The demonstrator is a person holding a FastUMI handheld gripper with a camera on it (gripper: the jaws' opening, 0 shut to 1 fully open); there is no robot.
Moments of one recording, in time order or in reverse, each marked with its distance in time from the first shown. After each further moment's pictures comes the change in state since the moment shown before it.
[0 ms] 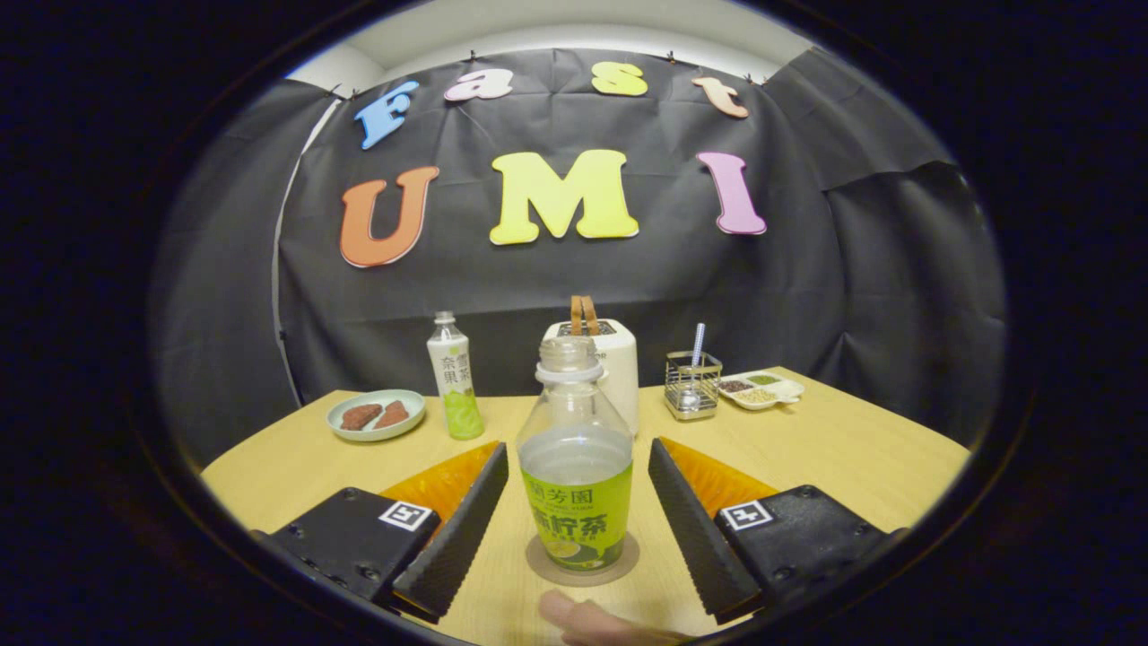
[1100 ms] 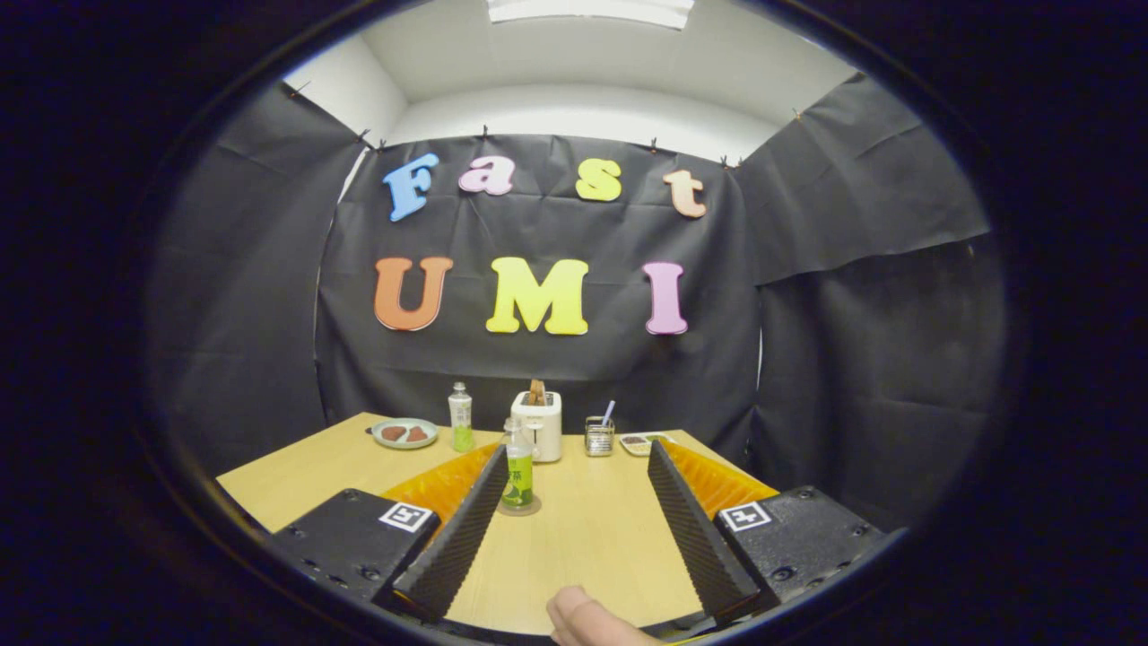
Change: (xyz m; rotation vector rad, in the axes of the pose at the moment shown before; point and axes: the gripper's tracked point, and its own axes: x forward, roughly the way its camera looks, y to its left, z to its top) arm -0.353 -0.088 0.073 -0.075 -0.158 -0.068
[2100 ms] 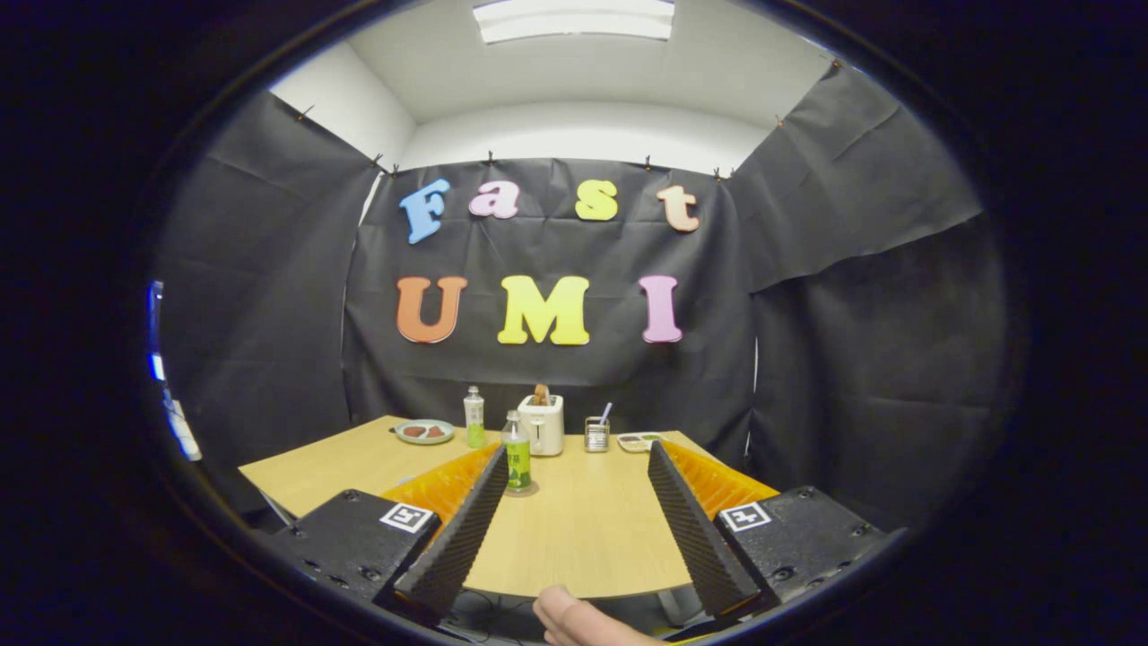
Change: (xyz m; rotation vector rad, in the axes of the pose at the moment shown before) arm -0.083 -0.044 -0.023 -0.011 -0.035 0.047
